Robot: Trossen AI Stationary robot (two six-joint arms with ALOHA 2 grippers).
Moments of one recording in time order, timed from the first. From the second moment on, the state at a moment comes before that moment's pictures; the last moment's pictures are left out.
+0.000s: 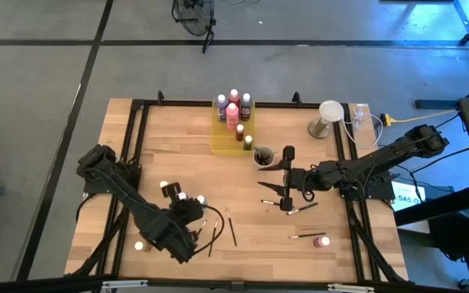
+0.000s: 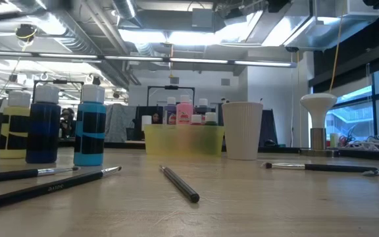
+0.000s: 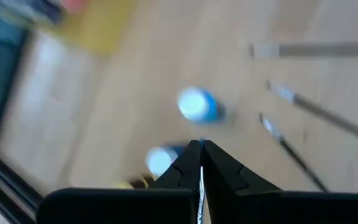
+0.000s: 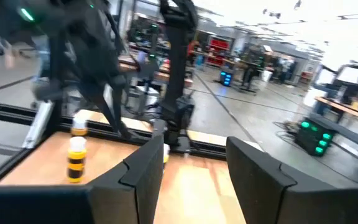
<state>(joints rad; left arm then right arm) -0.69 1.81 1.69 -1.53 -0.58 -1.08 0.37 1.22 0.64 0.62 0.40 -0.22</state>
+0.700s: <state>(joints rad) -0.79 1.81 1.87 -1.52 -1.51 -1.04 0.37 1.26 0.64 0.67 0.26 -0.21</state>
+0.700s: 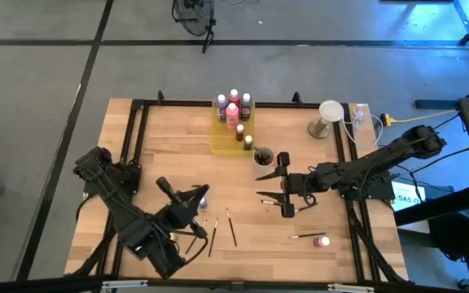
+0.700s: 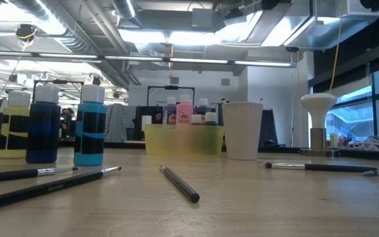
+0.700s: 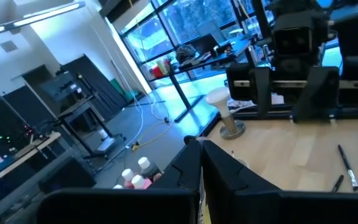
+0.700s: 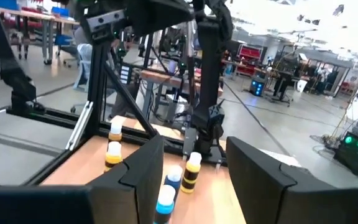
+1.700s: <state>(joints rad) -0.56 1.81 1.72 -0.15 -0.65 0.21 0.40 1.30 0.64 0.74 0.05 -0.27</state>
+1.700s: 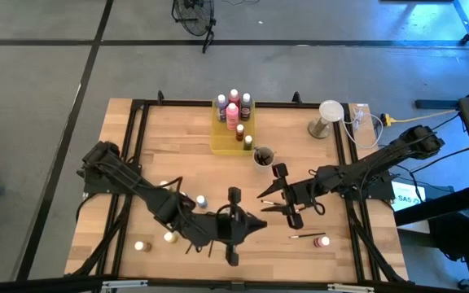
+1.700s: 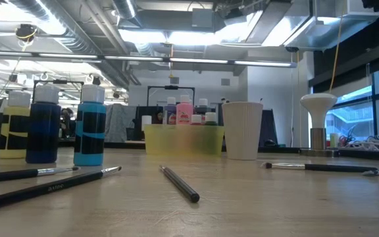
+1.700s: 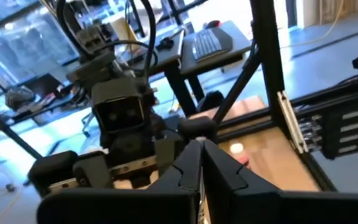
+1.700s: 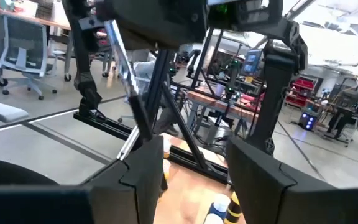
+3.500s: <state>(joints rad) -0.48 1.82 1.69 -0.07 -0.64 0.26 0.43 1.30 0.65 0.80 0.02 -0.37</state>
